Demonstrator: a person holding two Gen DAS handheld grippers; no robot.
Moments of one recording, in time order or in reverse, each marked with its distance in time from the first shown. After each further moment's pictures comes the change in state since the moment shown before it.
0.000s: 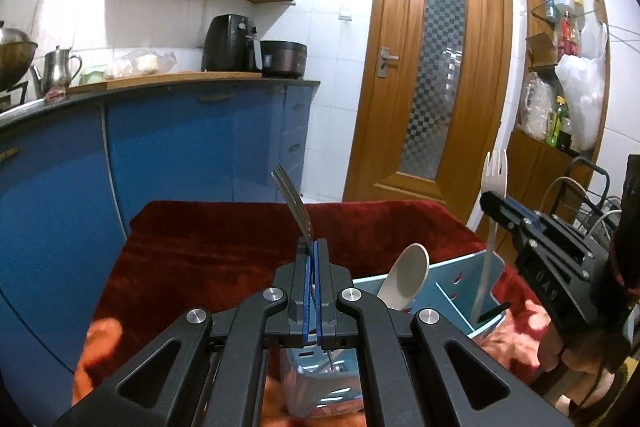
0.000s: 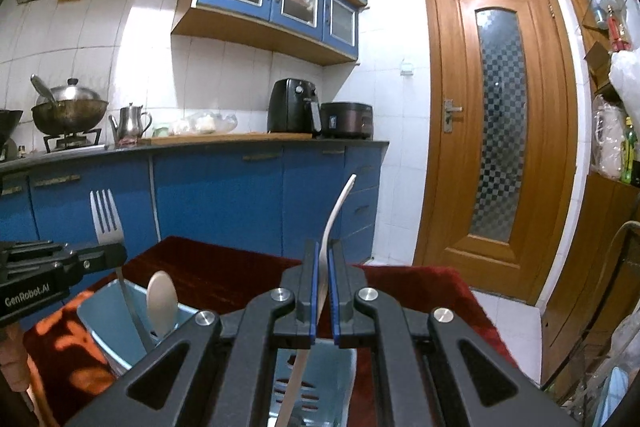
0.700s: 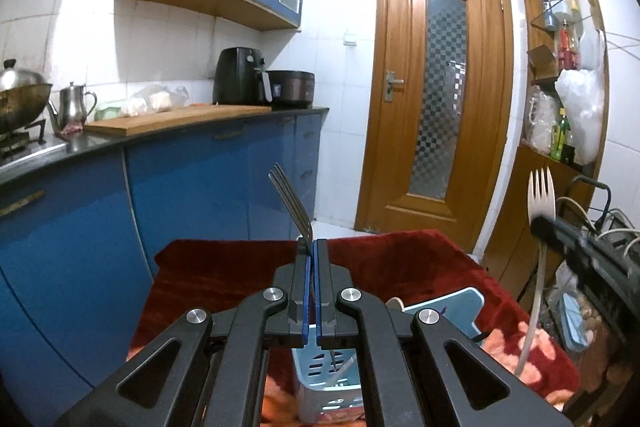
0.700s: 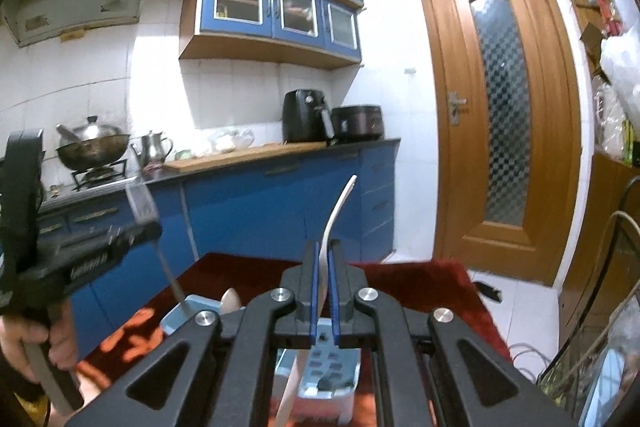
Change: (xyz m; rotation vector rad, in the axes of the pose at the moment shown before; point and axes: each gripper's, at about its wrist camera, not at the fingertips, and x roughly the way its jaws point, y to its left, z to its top) left arm -0.041 -0.010 0.038 0.033 -0.076 0.055; right arm -0.062 -0.012 0.039 0.103 -0.027 0.043
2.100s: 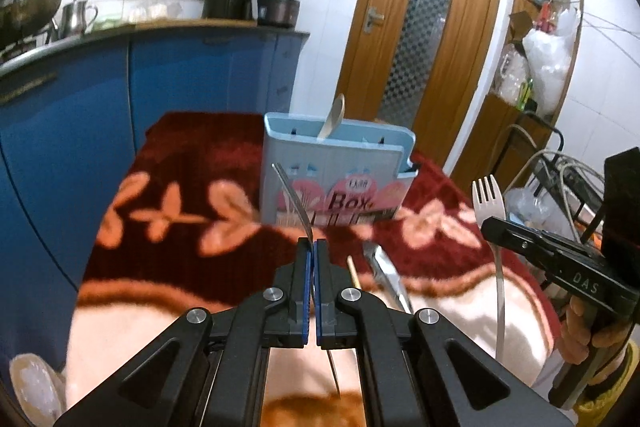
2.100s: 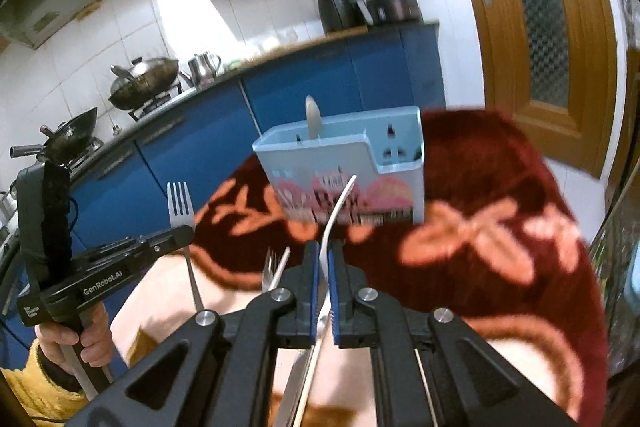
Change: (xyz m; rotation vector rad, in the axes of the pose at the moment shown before) left arm -0.109 -0.008 -0.110 -0.082 0.243 -0.113; right arm -0.096 0.017 -0.077 0.117 0.374 0.240
